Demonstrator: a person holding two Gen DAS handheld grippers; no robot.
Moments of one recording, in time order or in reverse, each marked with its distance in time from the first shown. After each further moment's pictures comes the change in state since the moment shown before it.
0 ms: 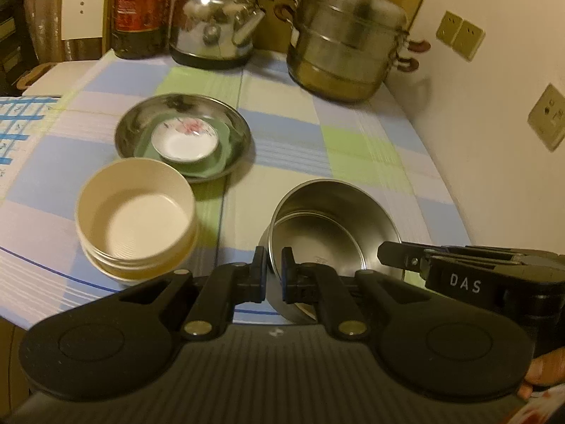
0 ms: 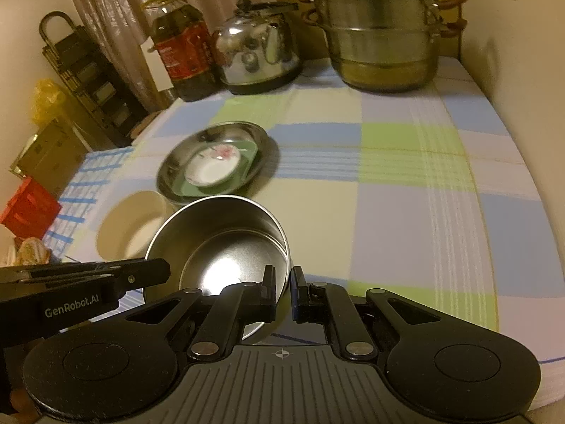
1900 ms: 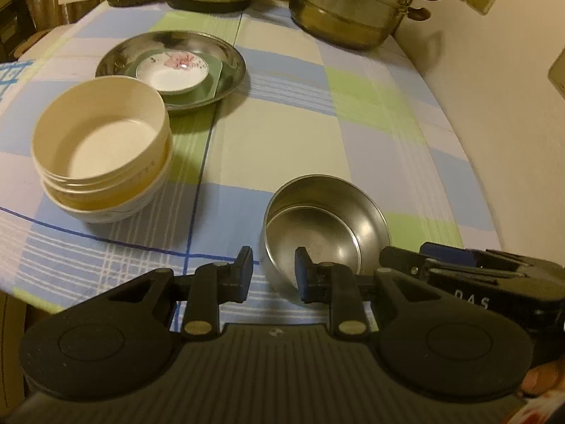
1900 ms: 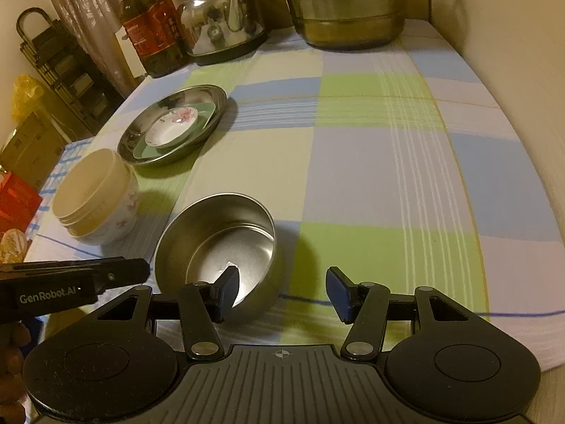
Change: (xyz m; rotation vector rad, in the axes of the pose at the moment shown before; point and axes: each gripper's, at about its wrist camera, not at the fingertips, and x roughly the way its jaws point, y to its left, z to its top) left arm 0.055 -0.011 -0.041 -0.014 0.142 0.010; right arm 0.023 -0.045 -0.053 0.050 0.058 -0.069
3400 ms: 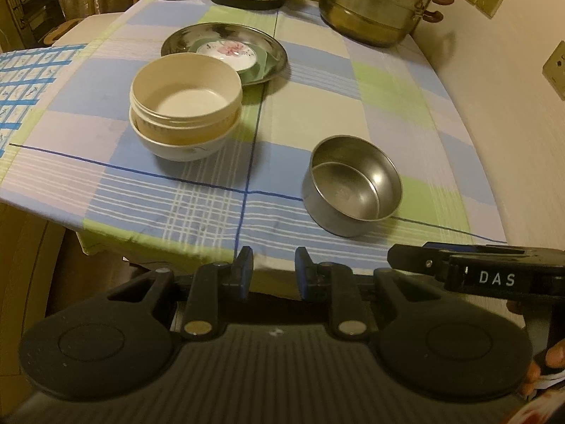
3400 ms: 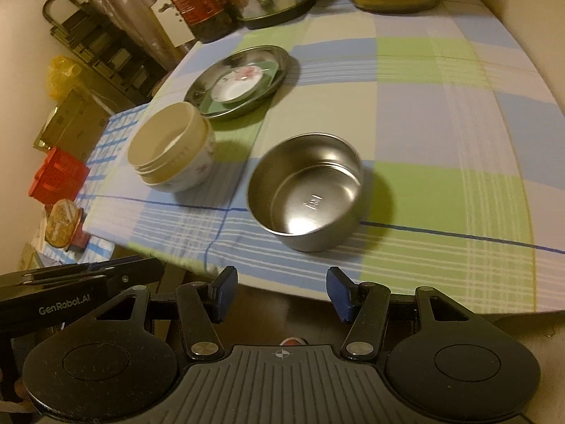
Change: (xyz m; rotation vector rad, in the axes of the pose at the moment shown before) left arm -0.078 0.021 -0.049 -0.038 0.018 0.073; right arm -0.038 0.034 -0.028 0.027 0.128 0.153
